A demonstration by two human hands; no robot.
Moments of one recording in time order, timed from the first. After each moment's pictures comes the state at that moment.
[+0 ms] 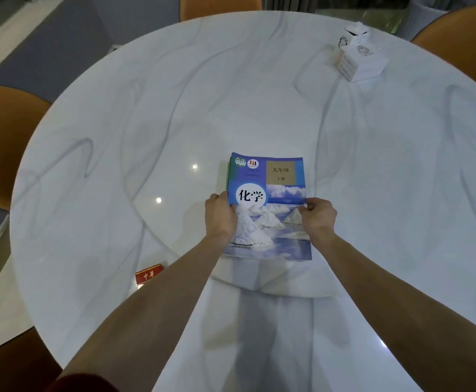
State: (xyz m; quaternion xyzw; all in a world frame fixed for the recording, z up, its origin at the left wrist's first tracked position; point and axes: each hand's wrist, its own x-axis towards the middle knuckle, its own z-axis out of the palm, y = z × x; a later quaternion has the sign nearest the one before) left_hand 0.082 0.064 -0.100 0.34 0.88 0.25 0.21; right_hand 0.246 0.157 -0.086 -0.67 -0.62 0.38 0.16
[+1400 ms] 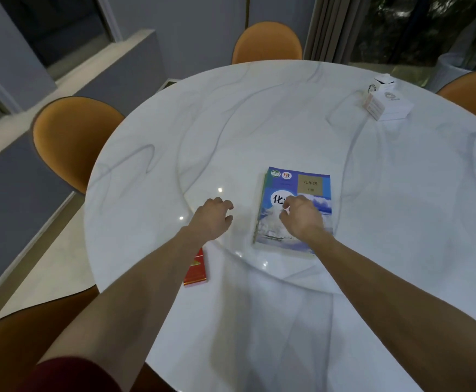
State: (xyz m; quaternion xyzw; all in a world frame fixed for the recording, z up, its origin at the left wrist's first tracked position) left_hand 0.027 -0.055 -0.040 0.49 0.85 0.07 0.16; right_hand 0.192 0.074 -0.023 -0.46 -0.86 0.20 0.00
